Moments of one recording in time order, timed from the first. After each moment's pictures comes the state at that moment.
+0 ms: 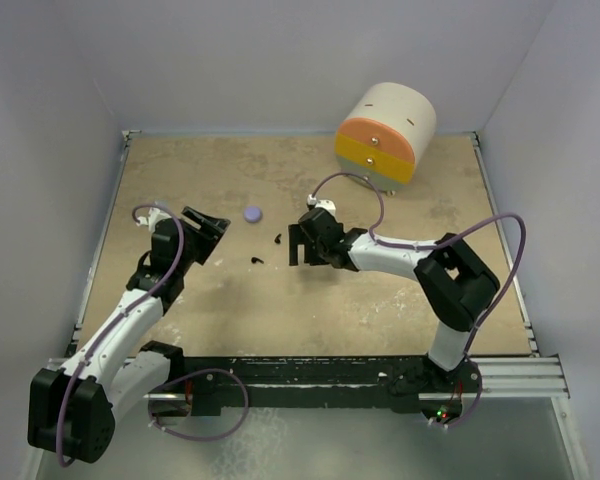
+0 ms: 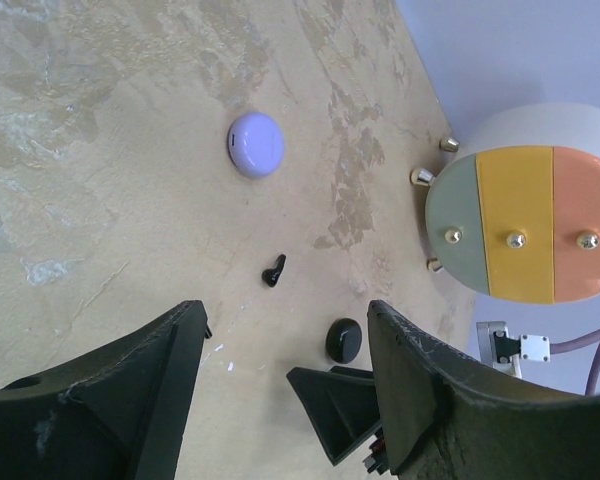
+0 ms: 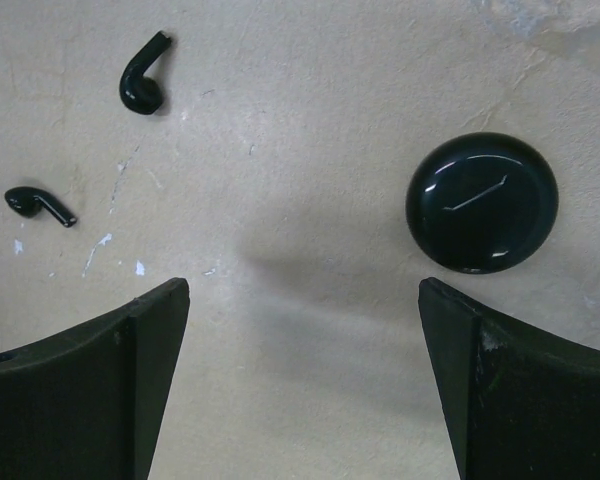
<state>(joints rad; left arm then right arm) -0.24 0.93 0.53 -0.04 -0.08 -1.10 0.79 1.78 1.05 -0.18 0.23 0.62</state>
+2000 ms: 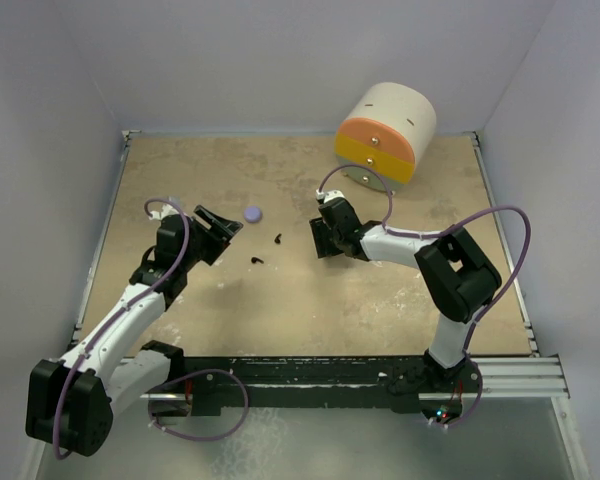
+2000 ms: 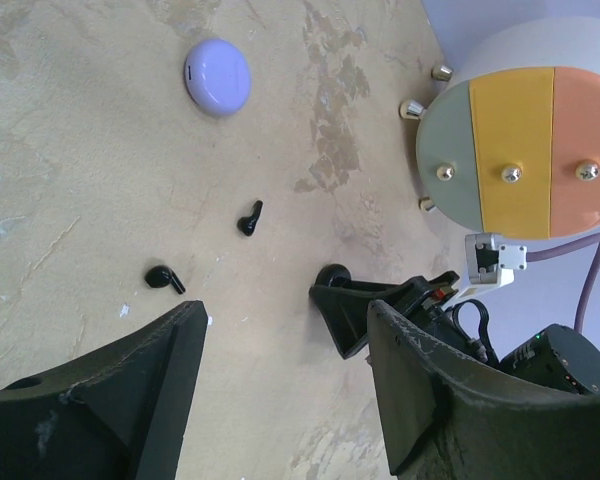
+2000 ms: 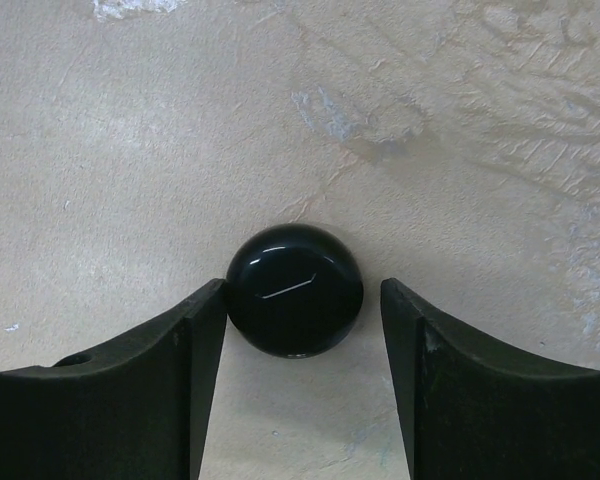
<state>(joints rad) -0.27 0.97 0.57 -0.07 0.03 -1.09 0.65 1.81 1.03 -0.11 0.22 0.26</state>
